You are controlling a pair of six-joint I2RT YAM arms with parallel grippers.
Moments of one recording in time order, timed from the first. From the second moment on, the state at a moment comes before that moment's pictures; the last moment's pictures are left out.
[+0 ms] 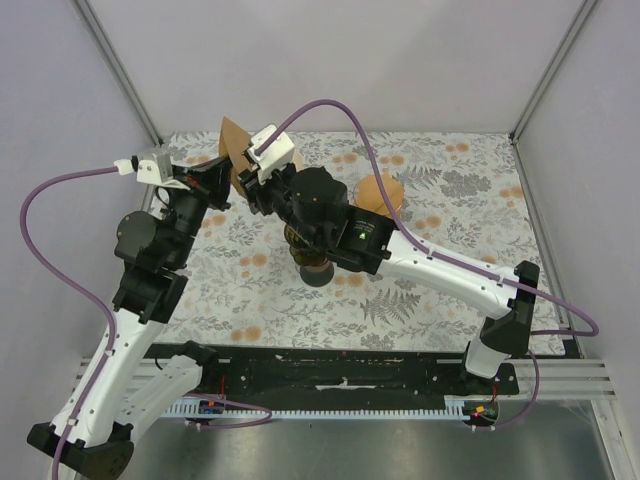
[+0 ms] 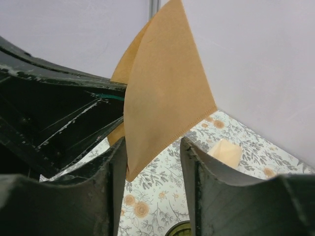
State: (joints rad) left arm -0.39 0.76 0.99 0.10 -0.06 -0.31; right arm 1.17 1.71 1.83 -0.07 0.45 -0.10
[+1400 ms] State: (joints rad) left arm -0.39 0.76 0.98 0.12 -0.02 -0.04; right arm 1.09 1.65 1.71 0.14 0.33 -0.14
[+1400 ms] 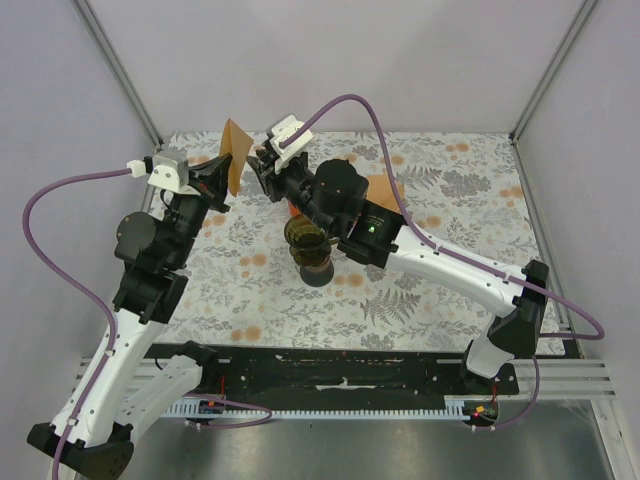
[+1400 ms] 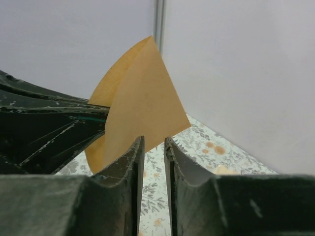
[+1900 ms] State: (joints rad) left arm -0.40 0.76 0.98 0.13 -0.02 -0.04; right arm 1.09 1.59 1.59 0.18 0.20 -0.04
